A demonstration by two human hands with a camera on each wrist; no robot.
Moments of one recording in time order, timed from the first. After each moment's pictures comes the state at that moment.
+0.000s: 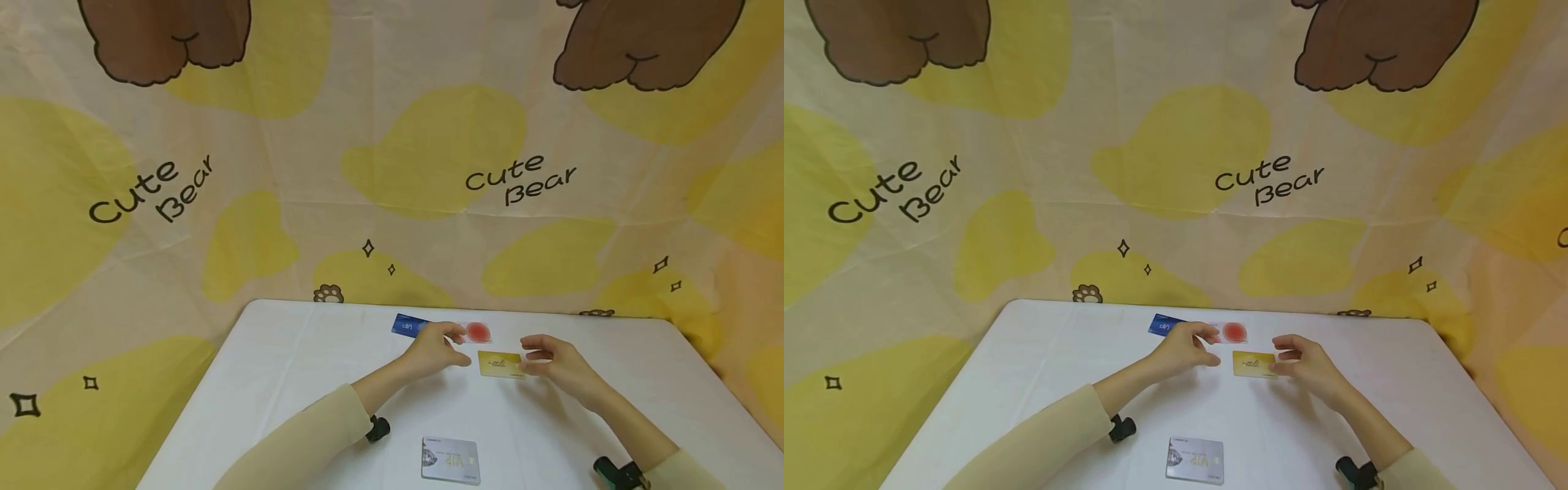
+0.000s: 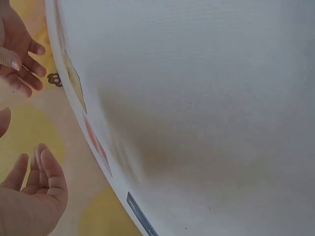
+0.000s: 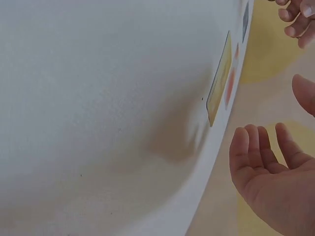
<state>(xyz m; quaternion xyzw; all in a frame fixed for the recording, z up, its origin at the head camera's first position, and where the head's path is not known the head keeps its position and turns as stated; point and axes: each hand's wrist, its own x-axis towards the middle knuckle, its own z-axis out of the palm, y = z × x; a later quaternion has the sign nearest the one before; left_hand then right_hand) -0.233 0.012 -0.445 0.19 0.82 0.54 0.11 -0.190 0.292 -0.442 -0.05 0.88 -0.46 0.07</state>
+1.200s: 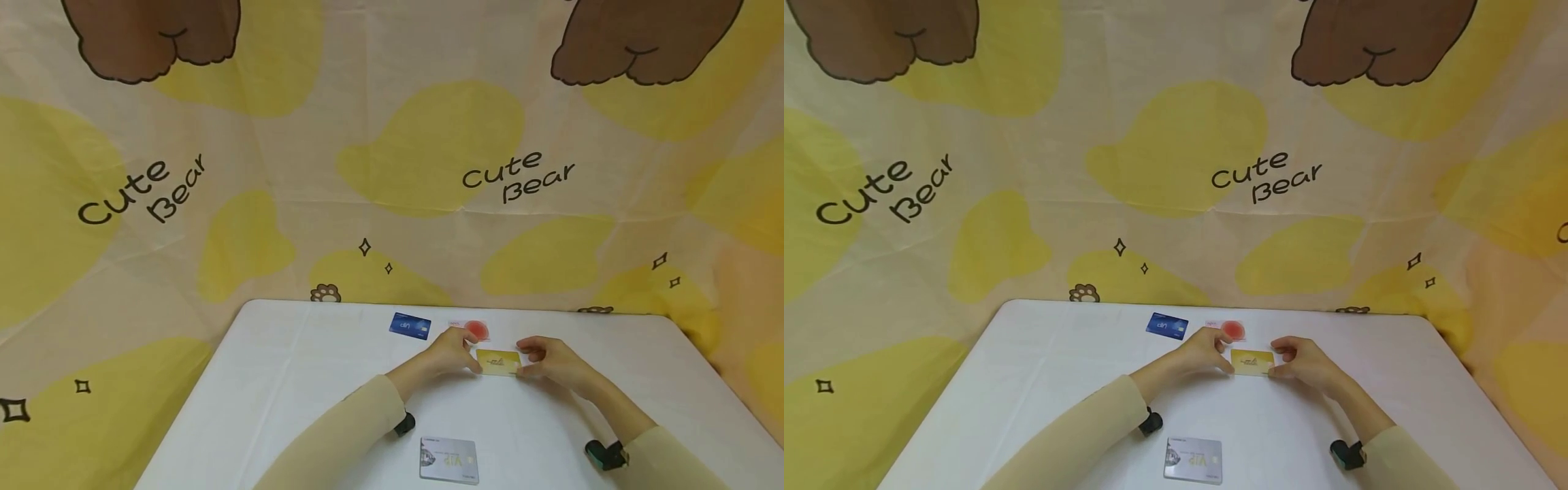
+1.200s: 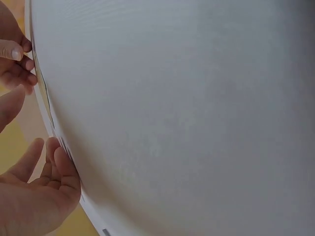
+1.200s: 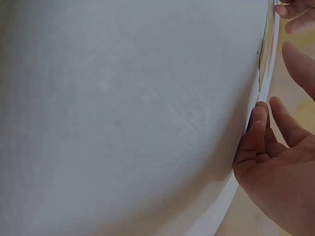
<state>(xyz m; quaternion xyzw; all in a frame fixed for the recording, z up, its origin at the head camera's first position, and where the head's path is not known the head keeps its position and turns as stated) -0.254 0.058 -0.471 0.14 0.85 0.48 0.17 -0.222 0.307 -0.469 -0.03 0.89 -0.44 0.13</state>
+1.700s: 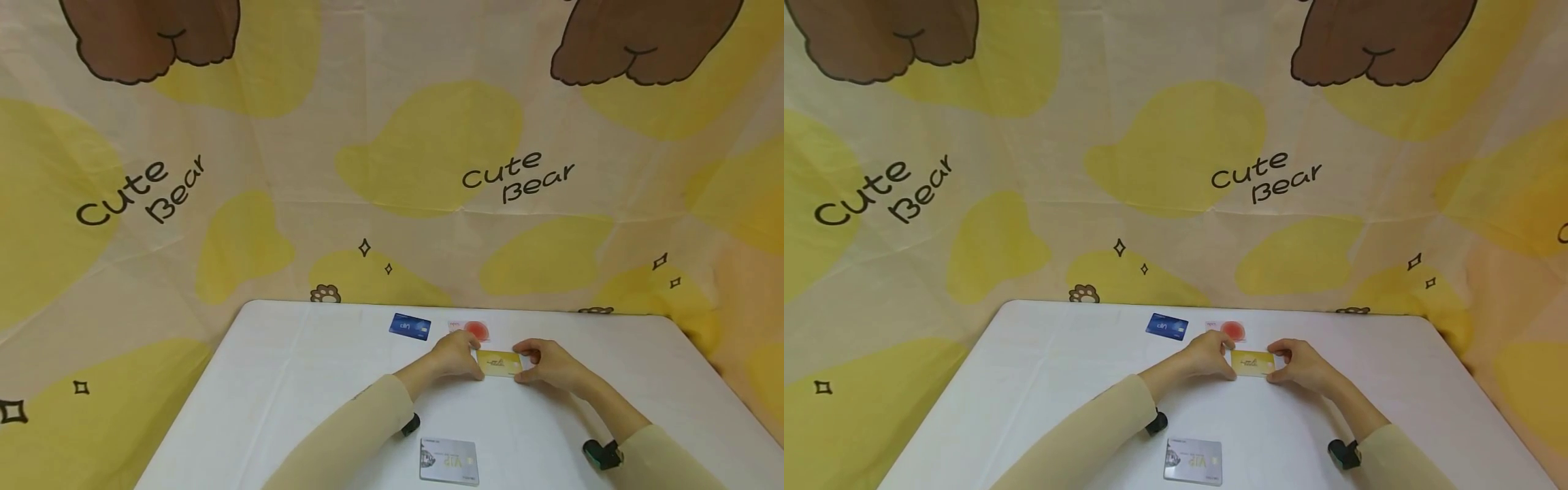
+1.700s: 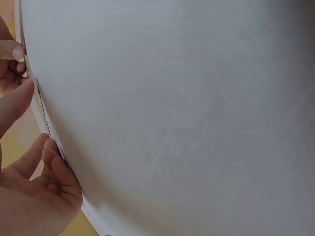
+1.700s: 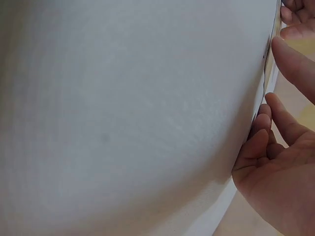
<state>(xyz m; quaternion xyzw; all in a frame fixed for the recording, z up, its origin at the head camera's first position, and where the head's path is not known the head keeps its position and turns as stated) -0.254 0.064 -0.471 0.17 0.90 0.37 0.15 -0.225 0.304 -0.475 -0.06 0.91 -0.40 0.13</state>
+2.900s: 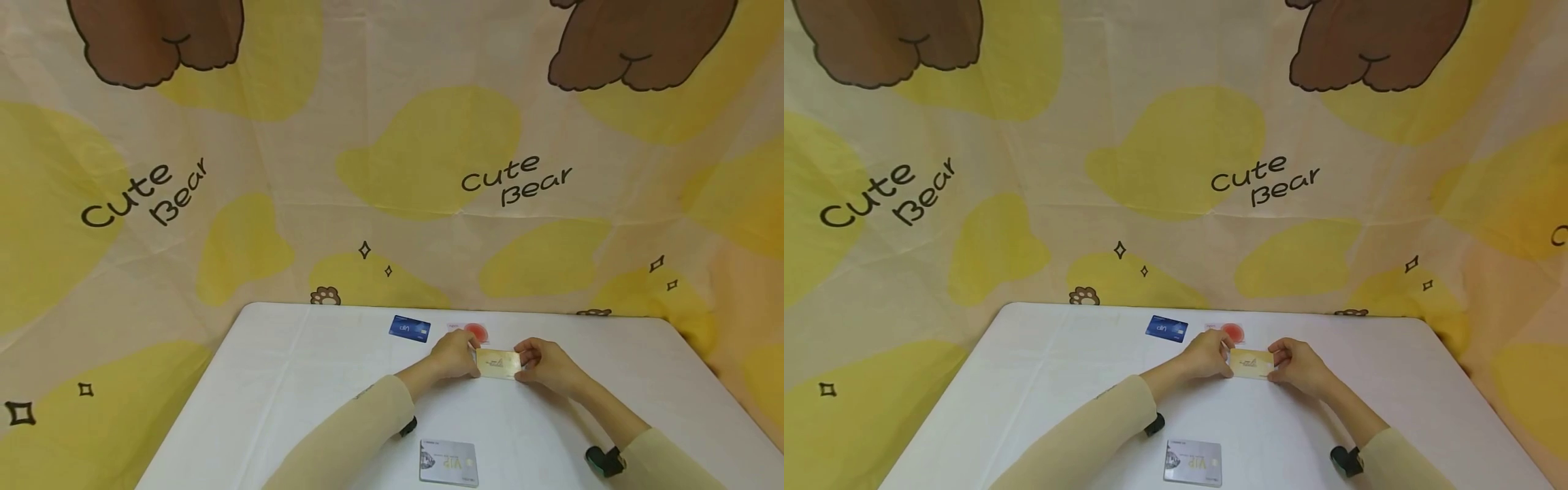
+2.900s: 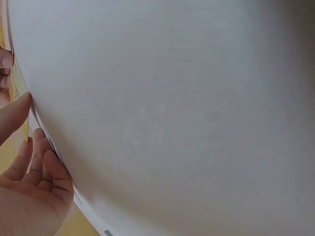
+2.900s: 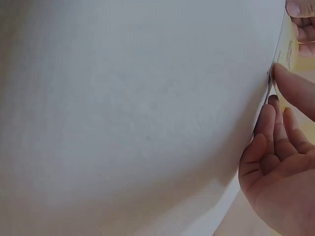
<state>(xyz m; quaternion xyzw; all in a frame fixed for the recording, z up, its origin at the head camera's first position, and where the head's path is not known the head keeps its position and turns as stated) -0.255 0.067 -0.473 0.16 0.91 0.36 0.12 -0.220 0.299 -0.479 -0.07 0.89 -0.45 0.08</state>
